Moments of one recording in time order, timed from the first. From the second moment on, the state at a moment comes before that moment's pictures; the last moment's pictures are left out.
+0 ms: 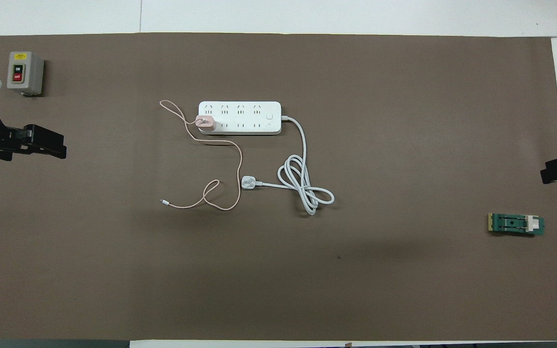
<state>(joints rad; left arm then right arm) -0.25 0.01 0.15 -1.61 -0.02 1.56 -0.07 -0.10 -0.07 0.03 -1.58 -0.05 1.42 -0.12</state>
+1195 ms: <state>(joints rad) -0.38 0.31 0.12 -1.60 -0.08 1.93 -1.62 0.00 -0.03 0.06 -1.60 0.09 1.44 0.30</state>
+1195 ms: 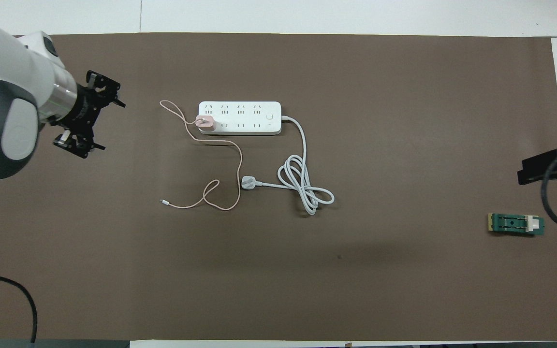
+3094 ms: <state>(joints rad) -0.54 0.51 0.13 -1.66 -0.02 2.26 -1.94 0.34 0.93 0.06 -1.13 0.81 2.13 1.40</state>
